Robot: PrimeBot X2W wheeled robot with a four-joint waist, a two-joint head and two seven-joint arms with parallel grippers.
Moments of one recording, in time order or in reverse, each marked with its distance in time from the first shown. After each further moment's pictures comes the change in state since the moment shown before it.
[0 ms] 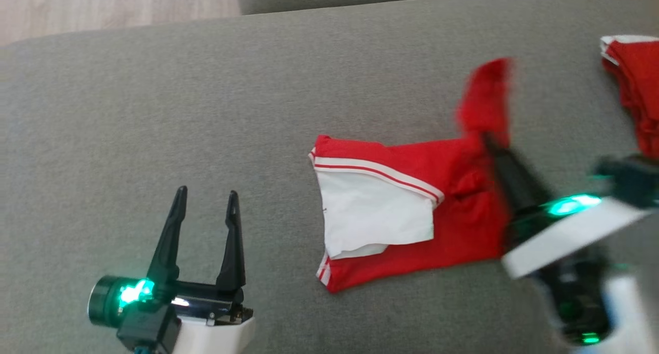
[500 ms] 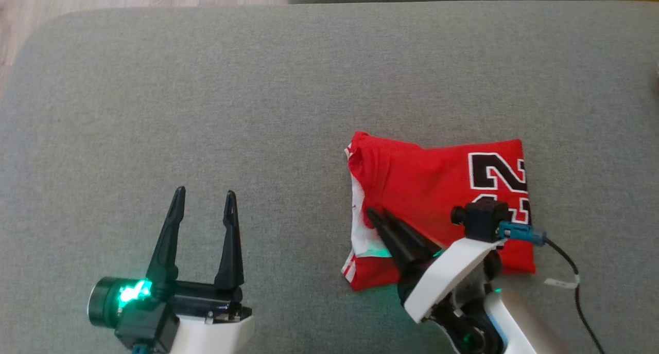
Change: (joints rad) left arm 0.000 -0.020 0.021 0.015 0.000 -0.017 0.000; right arm -0.044 0.095 0.296 0.347 -0.051 0.000 -0.080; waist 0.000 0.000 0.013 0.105
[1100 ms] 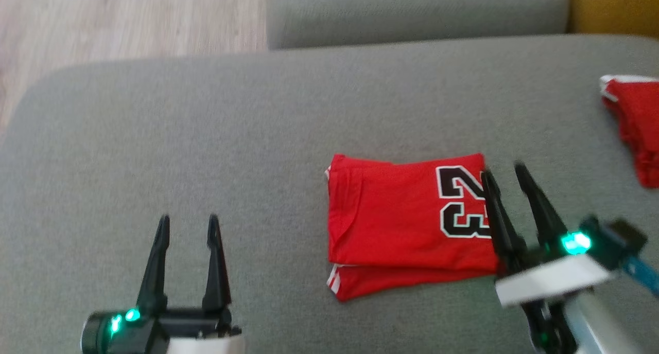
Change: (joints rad) left arm 0.060 -0.006 0.028 0.022 -0.034 0.041 0.000; right arm 0.025 -0.161 -0.159 0.023 -0.109 0.000 -0.481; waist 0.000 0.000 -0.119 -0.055
